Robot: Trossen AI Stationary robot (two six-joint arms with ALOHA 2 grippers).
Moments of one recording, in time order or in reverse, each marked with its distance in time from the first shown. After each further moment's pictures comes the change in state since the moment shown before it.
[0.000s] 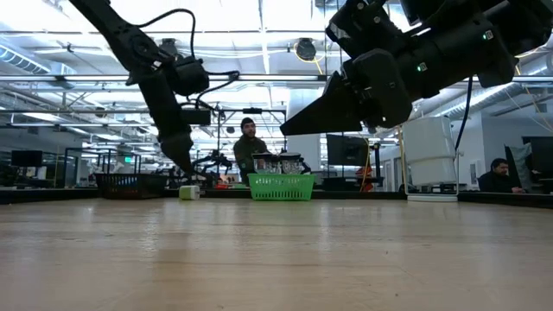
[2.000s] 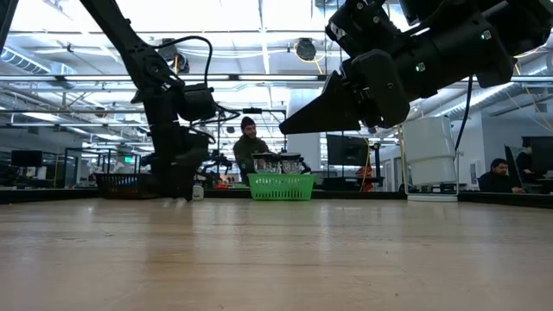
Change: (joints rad) left arm -0.032 0.162 0.003 -0.077 0.120 -0.575; right arm -0.002 0.000 0.000 0.008 0.000 -0.016
